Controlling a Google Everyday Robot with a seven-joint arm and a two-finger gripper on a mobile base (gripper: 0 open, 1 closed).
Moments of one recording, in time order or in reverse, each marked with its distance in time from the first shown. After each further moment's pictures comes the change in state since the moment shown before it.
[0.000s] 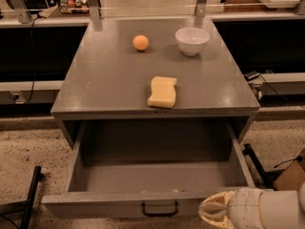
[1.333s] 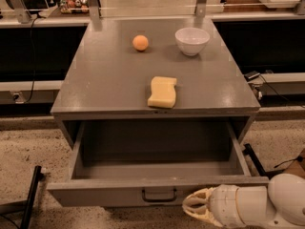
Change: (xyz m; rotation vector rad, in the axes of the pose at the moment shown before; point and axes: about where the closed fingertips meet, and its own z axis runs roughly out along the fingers) arm 0.015 -0.011 0.078 -0.063 -0.150 -0.051
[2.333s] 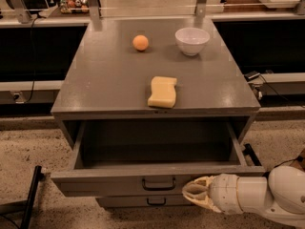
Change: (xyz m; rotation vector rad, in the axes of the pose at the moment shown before) arm -0.002 -0.040 0.004 0.053 -0.093 -0.004
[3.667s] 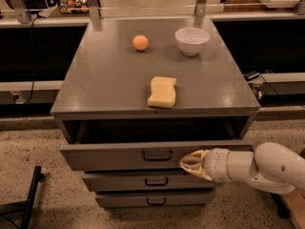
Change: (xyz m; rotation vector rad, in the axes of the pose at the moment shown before) arm 0.010 -0.089 0.026 0.091 -0.021 -0.060
